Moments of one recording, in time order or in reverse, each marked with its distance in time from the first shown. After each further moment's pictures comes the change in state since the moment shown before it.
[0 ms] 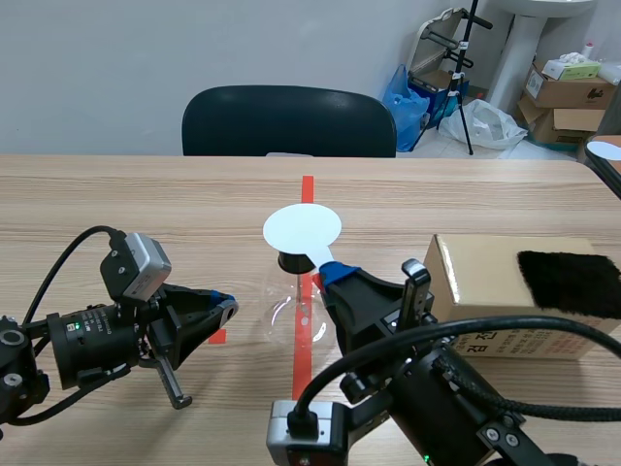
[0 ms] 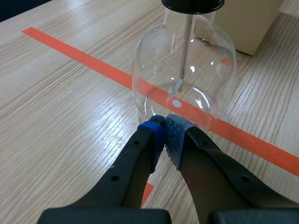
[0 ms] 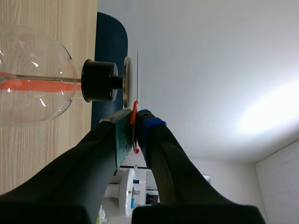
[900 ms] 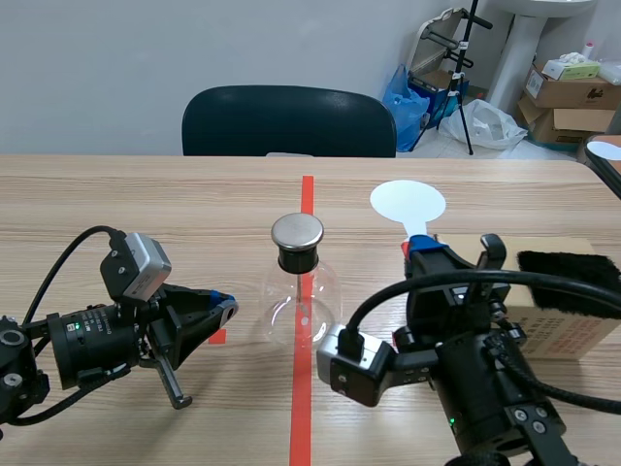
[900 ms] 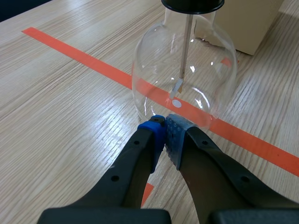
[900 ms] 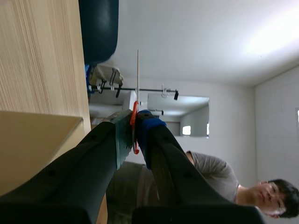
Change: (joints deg) left arm 0.0 0.0 0.0 0.0 0.0 0.0 0.0; right arm 0.0 0.0 0.0 0.0 0.2 0.0 -25.0
